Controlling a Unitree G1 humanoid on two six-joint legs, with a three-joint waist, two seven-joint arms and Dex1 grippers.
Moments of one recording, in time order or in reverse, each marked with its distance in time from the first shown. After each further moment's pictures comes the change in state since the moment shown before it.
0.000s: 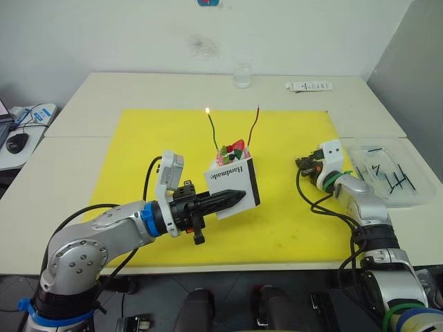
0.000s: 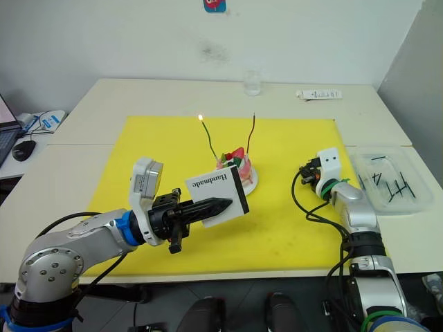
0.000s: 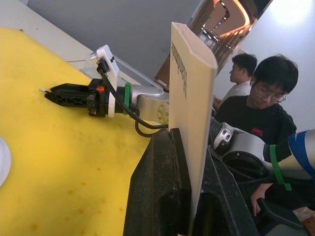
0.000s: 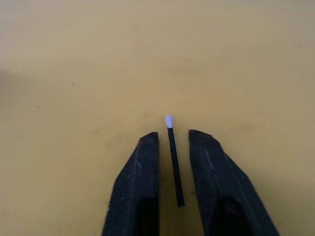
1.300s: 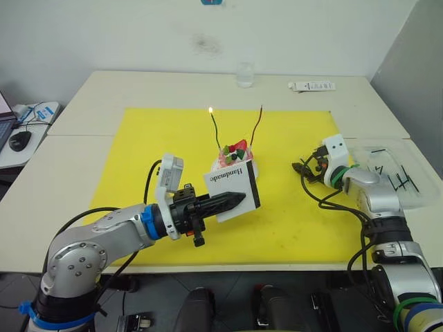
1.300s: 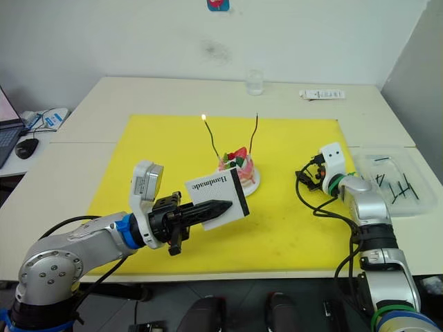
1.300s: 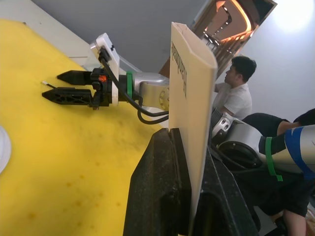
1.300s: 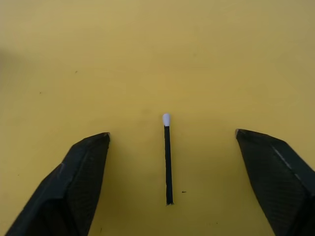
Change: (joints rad) left arm 0.027 -0.009 0.016 -0.005 -0.030 0.018 0.021; right arm -0.046 -0.100 0.046 -0.017 -0.006 0.116 0.077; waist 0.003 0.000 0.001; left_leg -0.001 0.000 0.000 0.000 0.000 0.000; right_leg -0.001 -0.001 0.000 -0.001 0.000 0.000
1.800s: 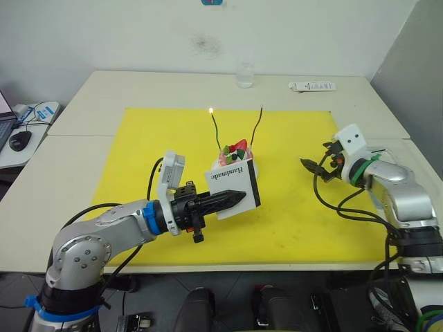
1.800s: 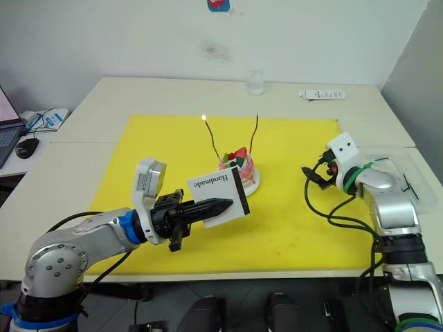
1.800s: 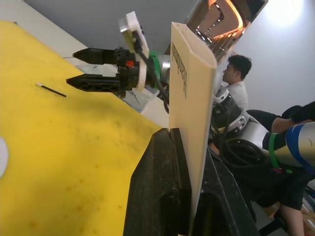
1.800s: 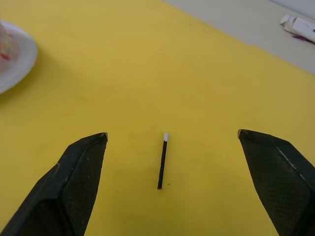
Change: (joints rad) left arm -0.028 -0.011 -0.002 0.043 0.041 0.023 -0.064; right arm 0.078 -0.115 0.012 -0.302 -0.009 0.103 0.072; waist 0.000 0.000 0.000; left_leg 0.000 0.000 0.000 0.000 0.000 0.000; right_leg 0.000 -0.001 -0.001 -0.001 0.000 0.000
